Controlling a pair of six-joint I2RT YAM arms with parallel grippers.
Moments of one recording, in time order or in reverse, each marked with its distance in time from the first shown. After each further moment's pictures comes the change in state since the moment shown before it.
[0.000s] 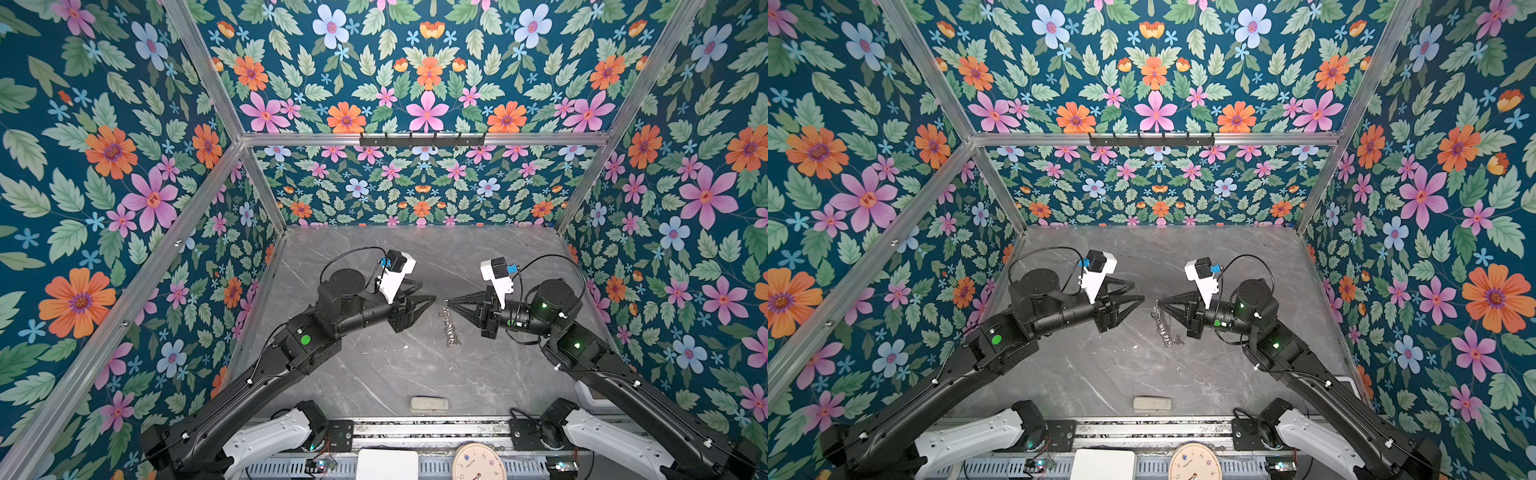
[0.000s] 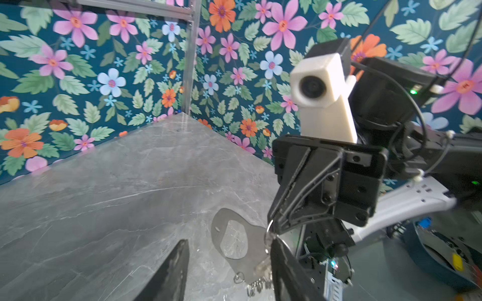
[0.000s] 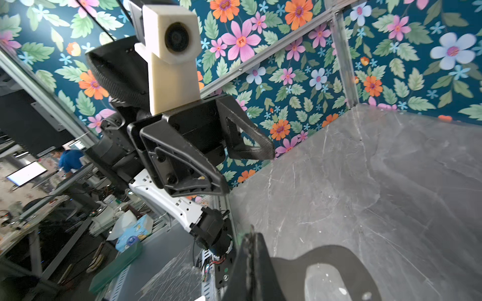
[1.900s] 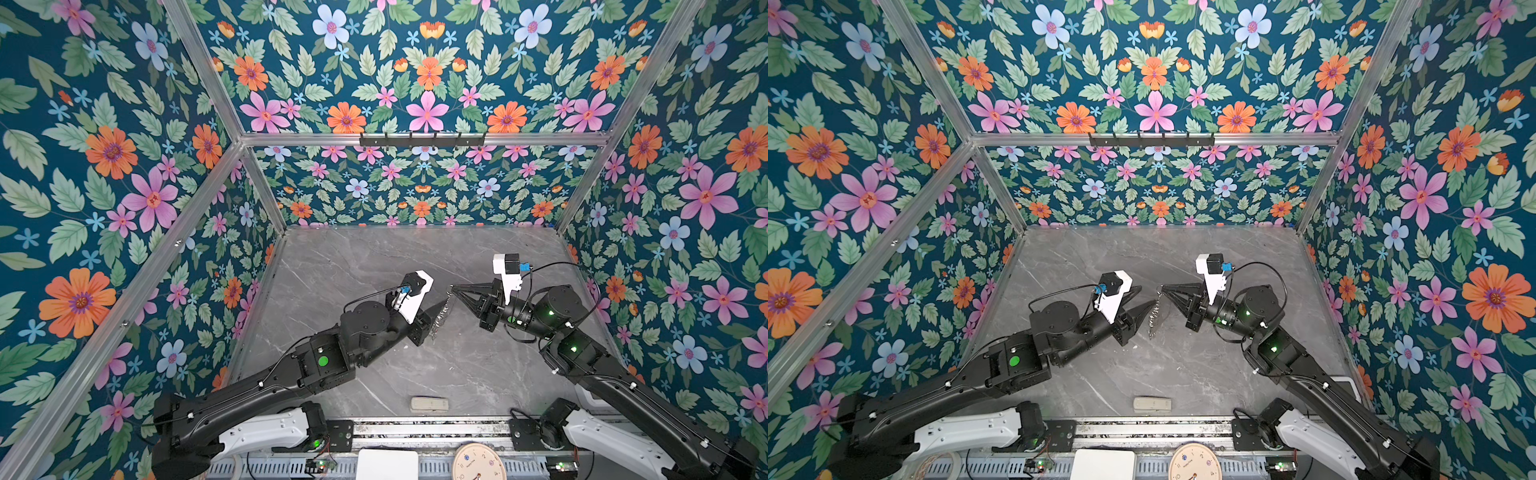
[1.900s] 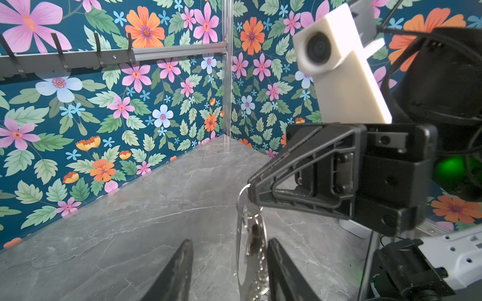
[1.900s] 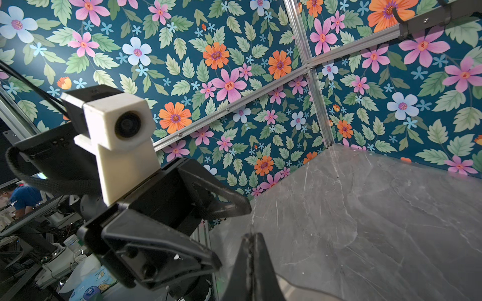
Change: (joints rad) left arm -0.326 0.007 -0.074 0.149 -0.549 0.138; right arm 0.009 -0.014 -0.046 0.181 0.116 0.026
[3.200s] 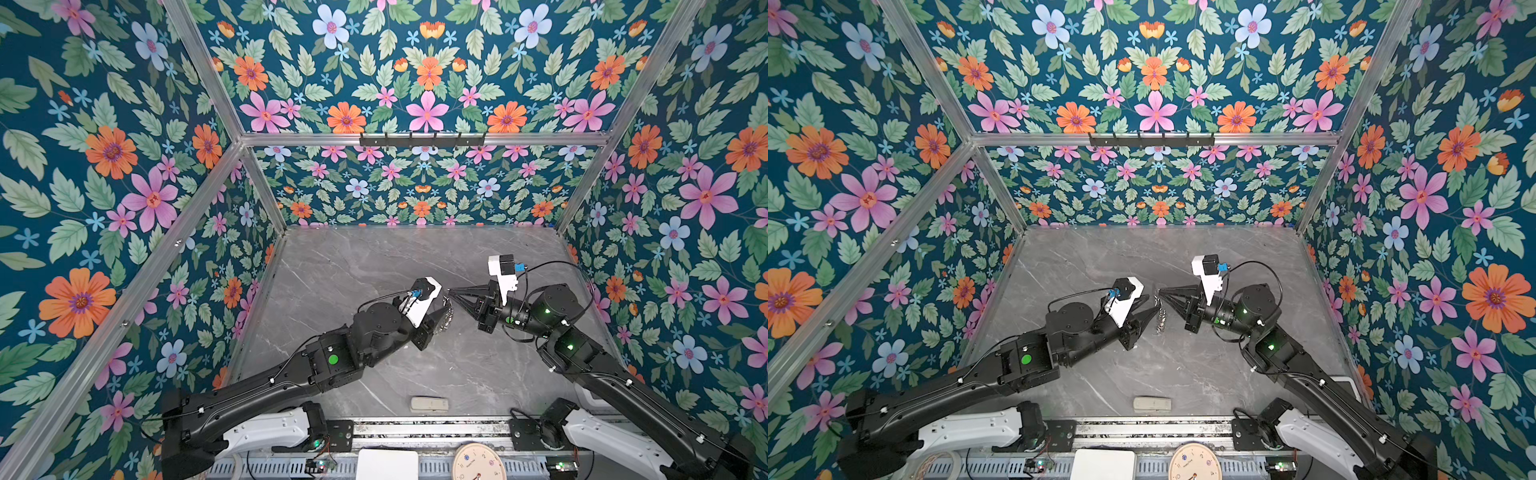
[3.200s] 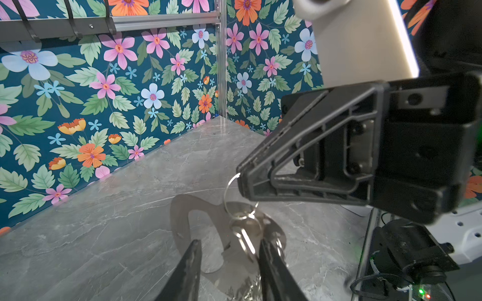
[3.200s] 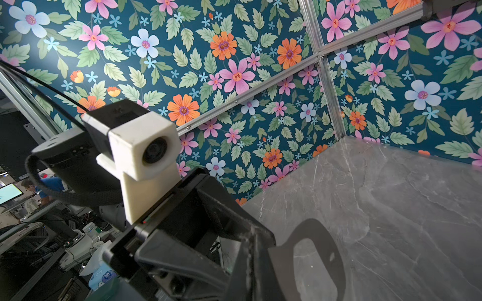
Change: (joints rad) left arm 0.000 0.047 -0.019 -0.024 0.023 0.000; right arm -0.004 0.021 -0.005 0.013 -0.055 0.016
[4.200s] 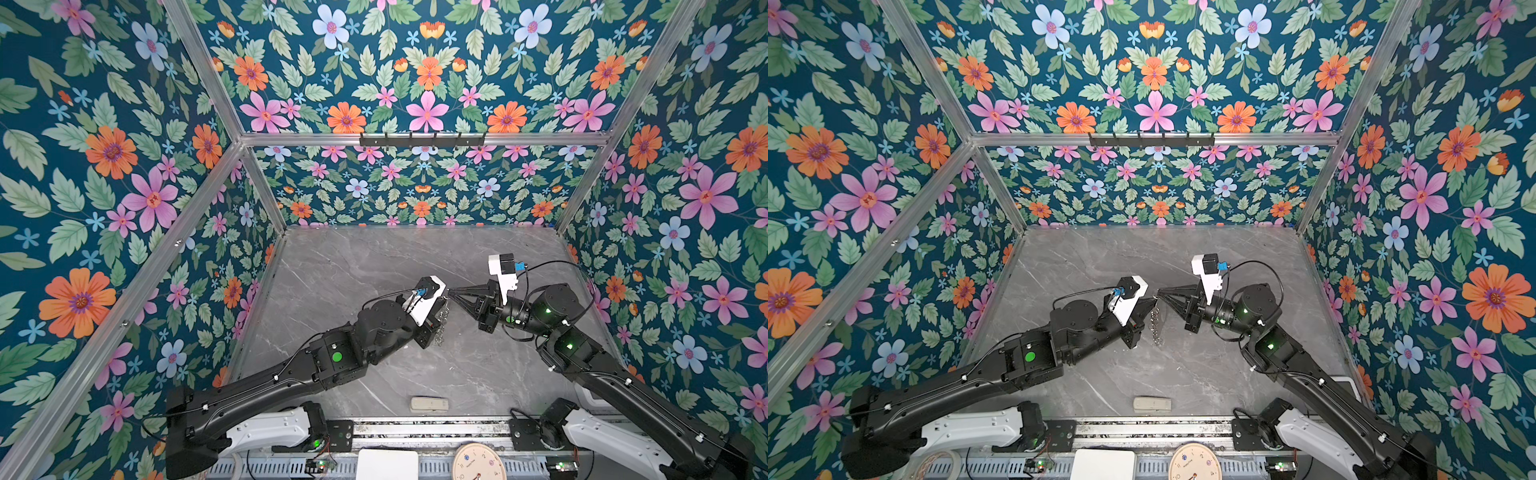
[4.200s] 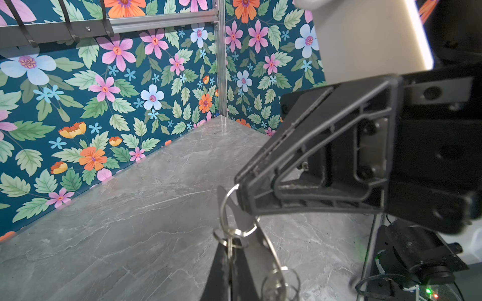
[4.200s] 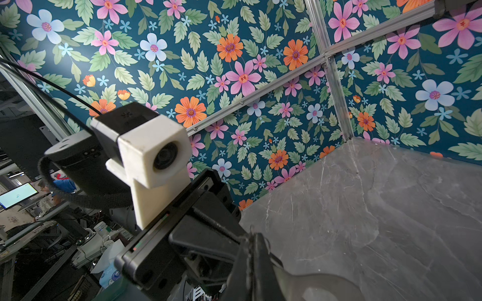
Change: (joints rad) left arm 0.000 0.026 0.028 -0.007 -0.001 0.019; right arm -0.001 0.007 0.005 0.023 -0.024 0.026
